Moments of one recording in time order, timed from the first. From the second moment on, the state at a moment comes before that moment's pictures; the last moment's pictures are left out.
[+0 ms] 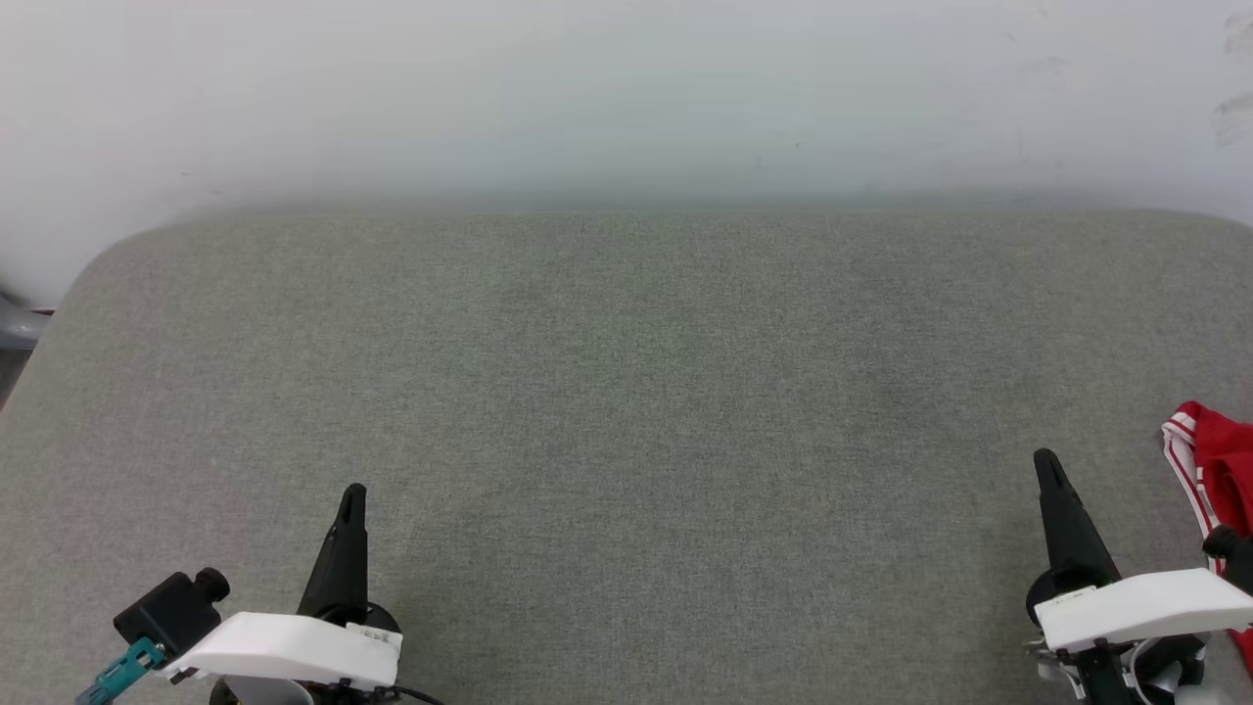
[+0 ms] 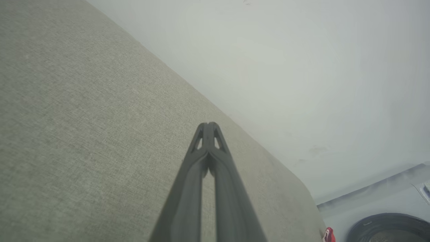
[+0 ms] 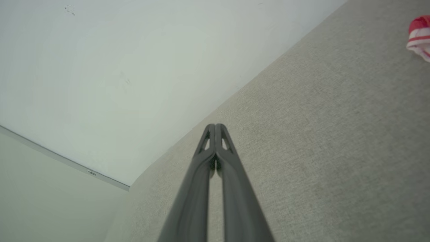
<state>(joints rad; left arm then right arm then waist) -0.01 0.07 0.02 0.13 -0.84 -0.12 -0.11 -0.05 -0.06 -0.08 0.17 0.86 0.13 -0.03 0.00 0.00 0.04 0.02</state>
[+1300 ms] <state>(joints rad) -0.06 0.08 0.05 0.20 -1.30 -0.12 0.00 -0.08 -0.06 -0.10 0.21 1.29 0.13 0.05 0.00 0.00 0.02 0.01</state>
